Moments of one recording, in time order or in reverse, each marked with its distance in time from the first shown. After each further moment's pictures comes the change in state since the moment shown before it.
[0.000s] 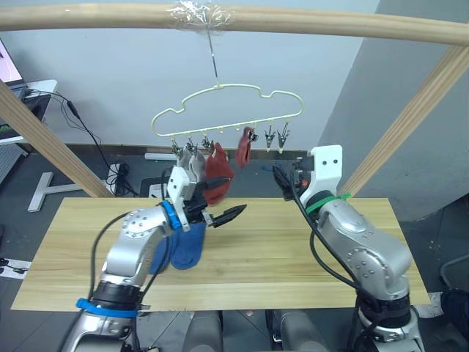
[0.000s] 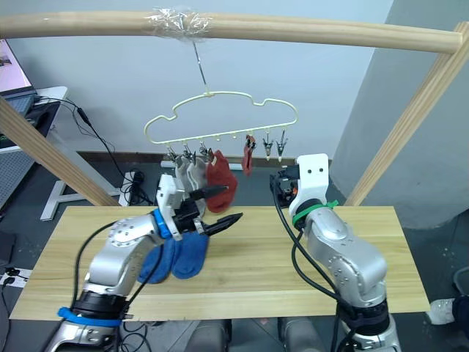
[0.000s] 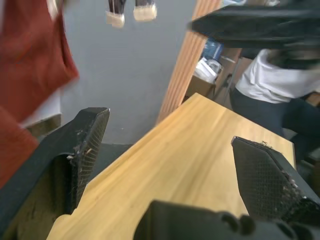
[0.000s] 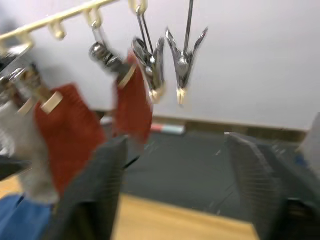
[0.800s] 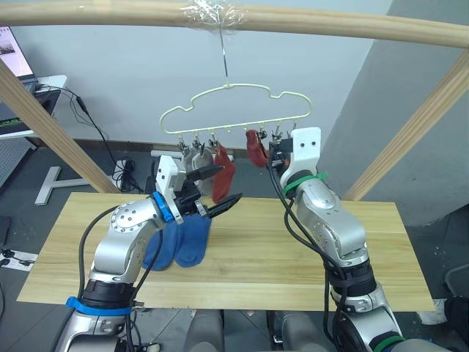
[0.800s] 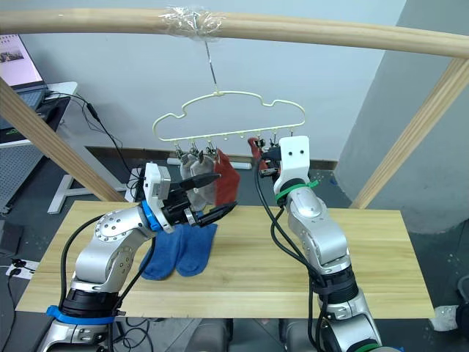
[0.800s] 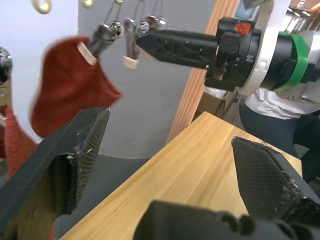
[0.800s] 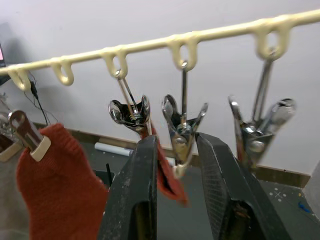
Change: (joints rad) left arm -0.019 -0.013 0.012 -0.029 -0.017 0.016 0.046; right arm -0.156 0.122 0.001 0.349 -0.223 -0.252 0.152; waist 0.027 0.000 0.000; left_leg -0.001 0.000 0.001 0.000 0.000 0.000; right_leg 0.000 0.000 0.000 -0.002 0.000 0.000
